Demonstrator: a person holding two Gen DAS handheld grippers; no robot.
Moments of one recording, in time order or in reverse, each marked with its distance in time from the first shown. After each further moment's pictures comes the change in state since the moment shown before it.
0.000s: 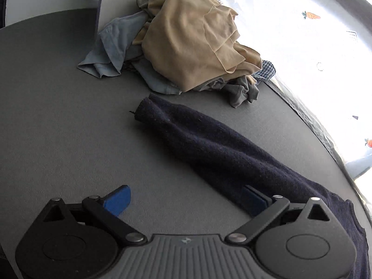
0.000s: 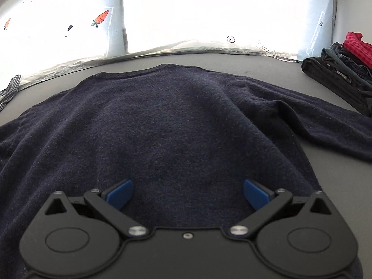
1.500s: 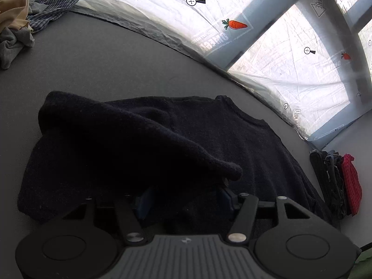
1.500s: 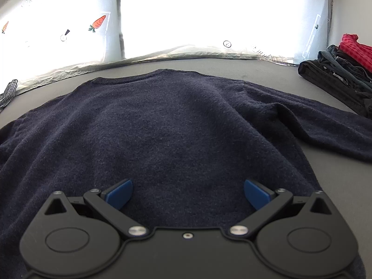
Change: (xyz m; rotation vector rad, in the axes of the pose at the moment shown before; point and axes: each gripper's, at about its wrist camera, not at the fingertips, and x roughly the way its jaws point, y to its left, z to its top) left arm 0.043 -0.196 -0.052 0.454 0.381 -0.635; right arm 0.006 -0.002 0.008 0.023 0.028 -0.005
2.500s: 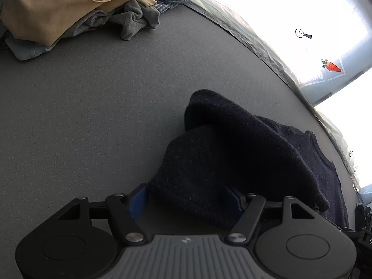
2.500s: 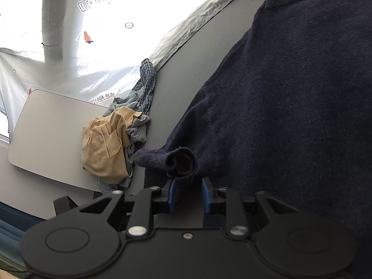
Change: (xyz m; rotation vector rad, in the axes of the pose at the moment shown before) left arm -0.043 0.077 -0.005 -0.306 -0.022 0.336; right arm 0.064 0.164 0.071 0.338 0.501 0.940
